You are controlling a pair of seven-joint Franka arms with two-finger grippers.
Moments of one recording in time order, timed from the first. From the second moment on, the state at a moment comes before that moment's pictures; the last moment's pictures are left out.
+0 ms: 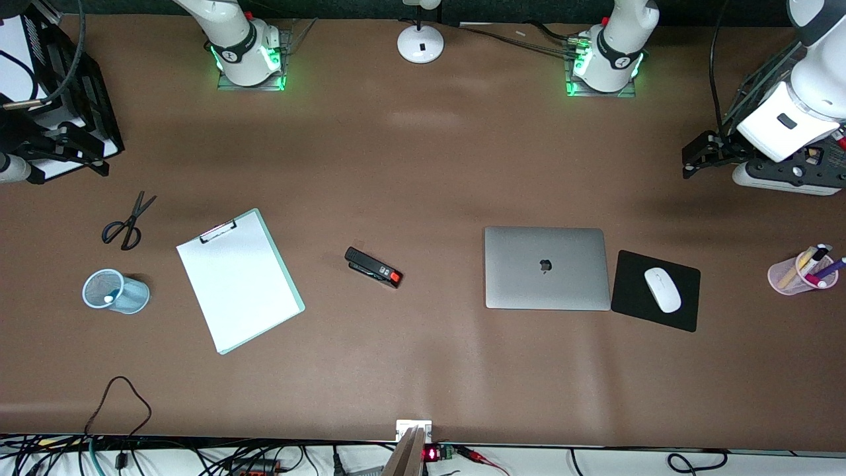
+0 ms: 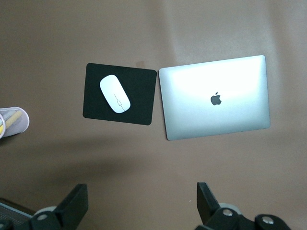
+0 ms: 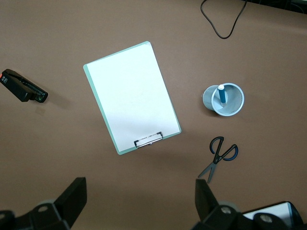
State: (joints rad) left arm 0.01 -0.05 -0.08 -1.76 0.02 1.73 0.05; right arm 0.07 0.07 -0.06 -1.48 -0.02 1.59 -0.15
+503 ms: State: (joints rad) left arm 0.01 -0.04 -0.08 -1.76 0.02 1.72 0.05; right arm 0.07 0.08 -0.06 -1.48 -0.02 1.60 -0.08
